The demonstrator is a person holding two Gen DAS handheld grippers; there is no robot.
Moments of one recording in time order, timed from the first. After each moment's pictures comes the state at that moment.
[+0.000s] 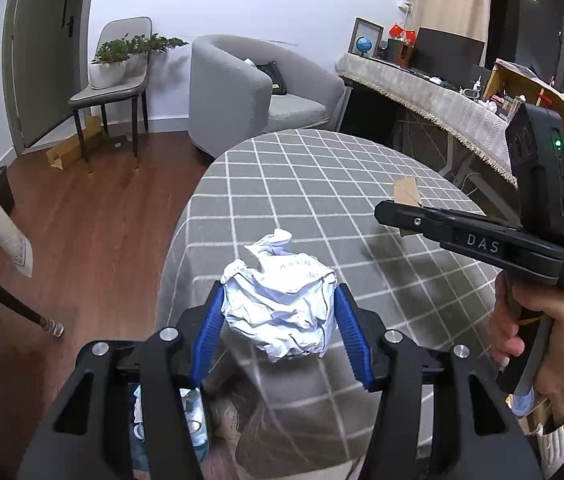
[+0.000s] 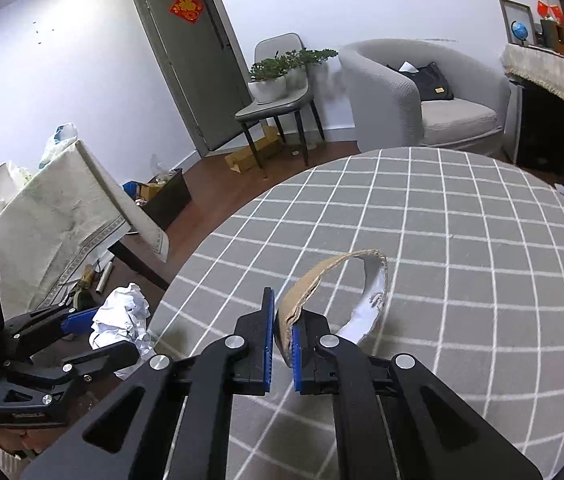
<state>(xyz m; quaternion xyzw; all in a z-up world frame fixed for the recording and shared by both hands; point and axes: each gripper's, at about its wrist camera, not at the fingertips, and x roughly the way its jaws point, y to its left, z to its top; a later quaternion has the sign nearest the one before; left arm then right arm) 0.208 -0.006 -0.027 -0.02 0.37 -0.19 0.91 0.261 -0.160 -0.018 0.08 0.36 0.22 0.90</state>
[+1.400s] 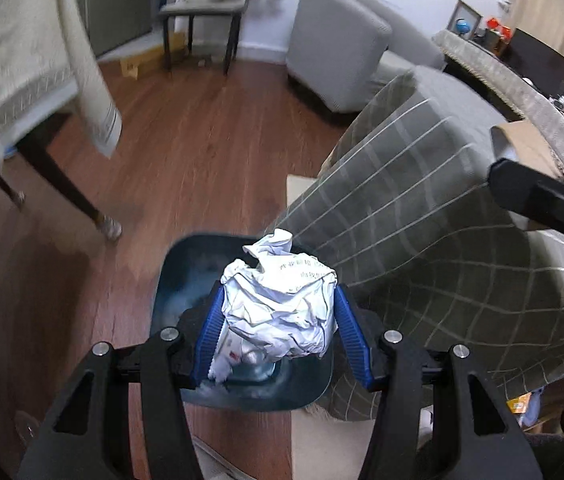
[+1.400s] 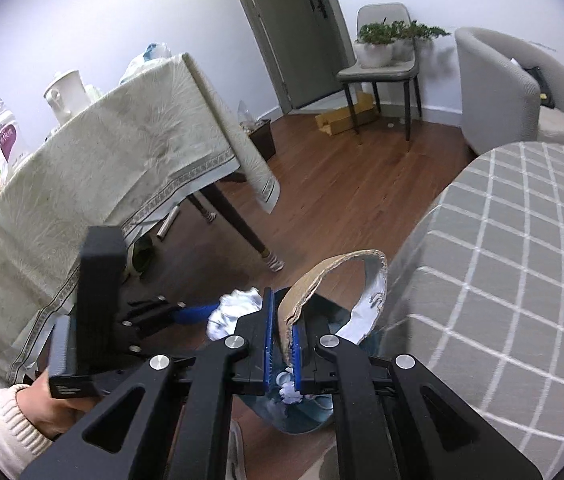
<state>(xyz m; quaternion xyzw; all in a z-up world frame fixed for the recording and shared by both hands) 0.203 0.152 -0.124 -0.07 0.48 -0.07 0.87 0.224 0.034 -0.037 0.03 0.40 0.35 0.85</state>
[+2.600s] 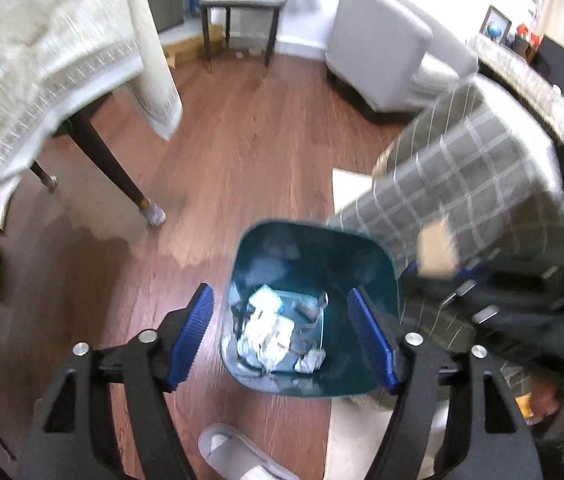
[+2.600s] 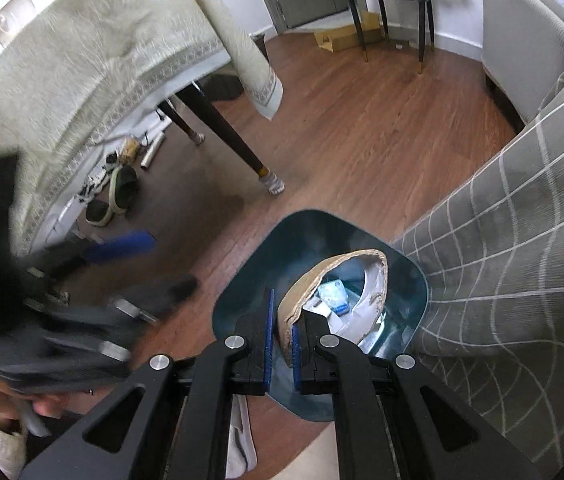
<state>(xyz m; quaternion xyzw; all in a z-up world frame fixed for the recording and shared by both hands) 0.191 0.214 -0.115 -0.07 0.48 -0.02 0.87 0.248 0.115 -0.132 -0.03 0.53 0.33 0.78</state>
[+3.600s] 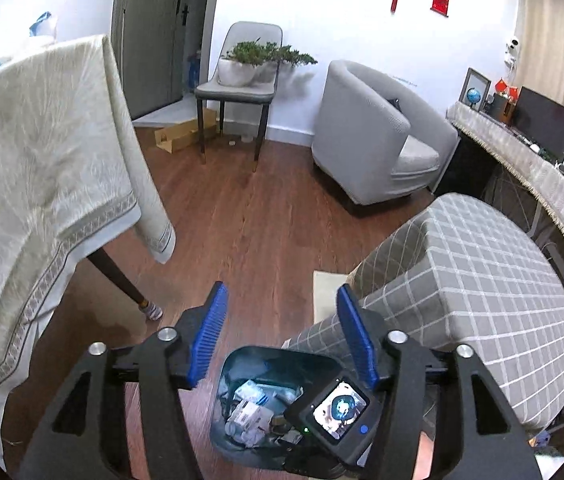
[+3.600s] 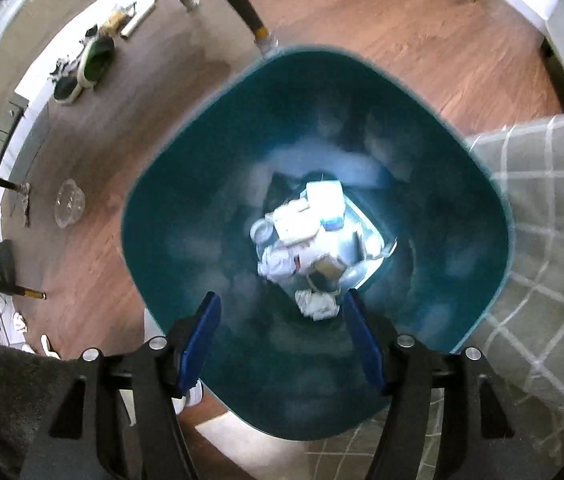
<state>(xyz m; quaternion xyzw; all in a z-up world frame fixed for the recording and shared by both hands) 0.223 0.199 0.015 -0.07 0.35 -0.02 0.93 0.261 0.165 -0.236 -0.18 0.63 0.33 0.68</state>
